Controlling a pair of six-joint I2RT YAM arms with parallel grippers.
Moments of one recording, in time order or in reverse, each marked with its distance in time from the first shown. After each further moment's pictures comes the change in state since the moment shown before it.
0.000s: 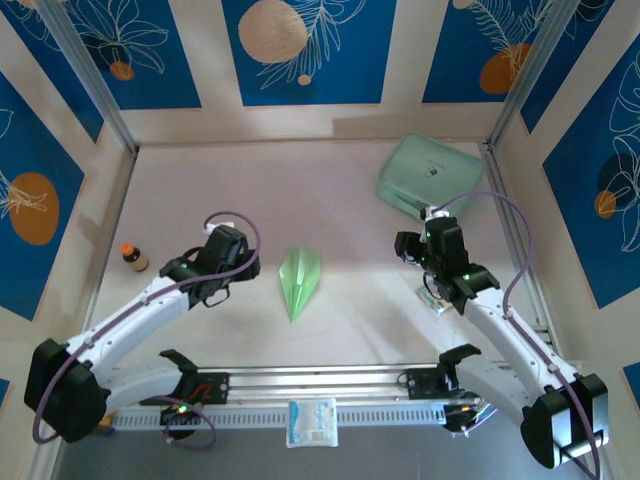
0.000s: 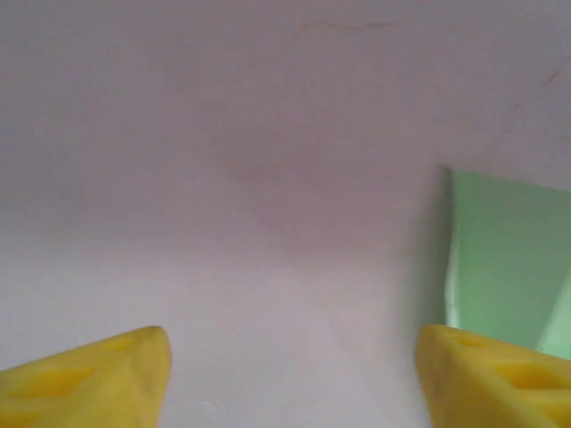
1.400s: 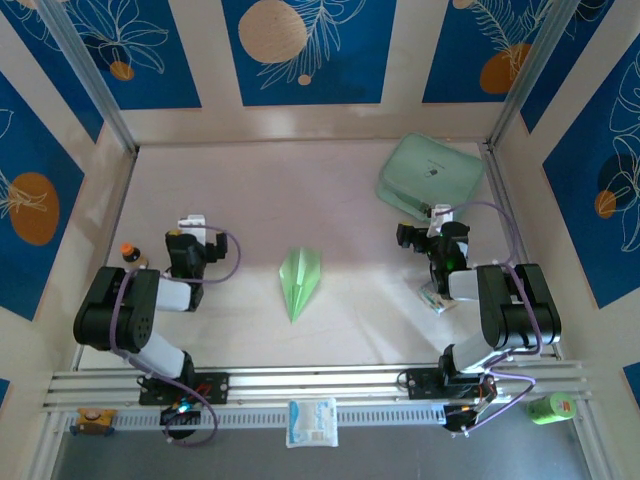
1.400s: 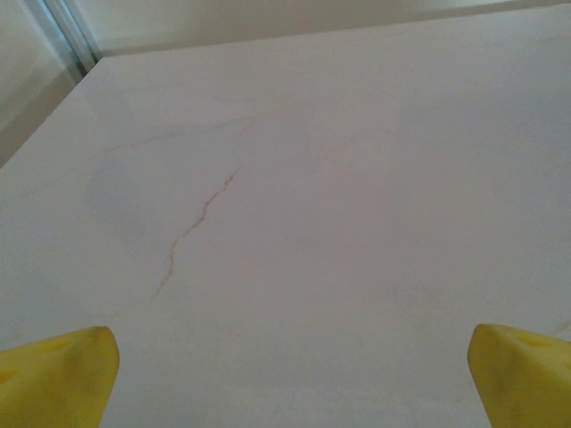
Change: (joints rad) left arm 0.479 0.501 -0.405 1.473 0.094 0.626; right arm -0.306 0.614 -0.217 1.053 -0.222 -0.268
